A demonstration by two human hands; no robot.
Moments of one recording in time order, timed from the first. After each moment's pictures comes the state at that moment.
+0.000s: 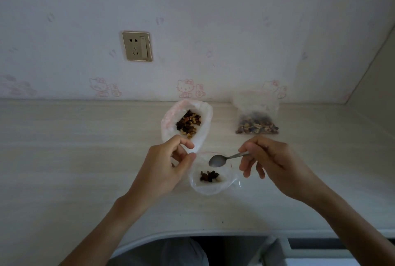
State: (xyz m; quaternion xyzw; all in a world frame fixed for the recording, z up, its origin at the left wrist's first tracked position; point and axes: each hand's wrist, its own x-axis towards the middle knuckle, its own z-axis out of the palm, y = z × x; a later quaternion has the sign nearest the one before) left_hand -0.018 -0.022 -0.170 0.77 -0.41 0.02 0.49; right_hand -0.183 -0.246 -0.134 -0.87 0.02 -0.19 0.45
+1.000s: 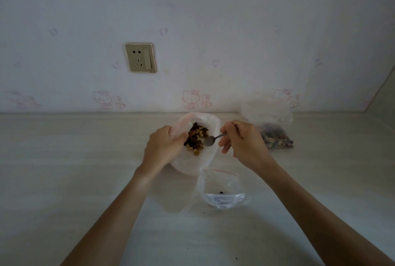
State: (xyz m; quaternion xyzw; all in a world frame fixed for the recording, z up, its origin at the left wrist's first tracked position) left_hand 0.093 -0.078 -0.165 0.90 -0.19 -0.02 0.39; right_hand -0.048 -0.248 -0.140 -0.82 0.17 -0.25 0.49
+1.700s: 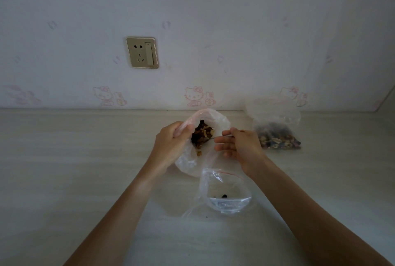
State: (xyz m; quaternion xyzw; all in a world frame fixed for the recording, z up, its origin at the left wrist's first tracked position) left_hand 0.081 -0.083 -0.160 0.80 -0.23 -0.06 0.55; right_hand -0.017 -0.249 -0.160 -0.57 0.31 -0.18 0.74
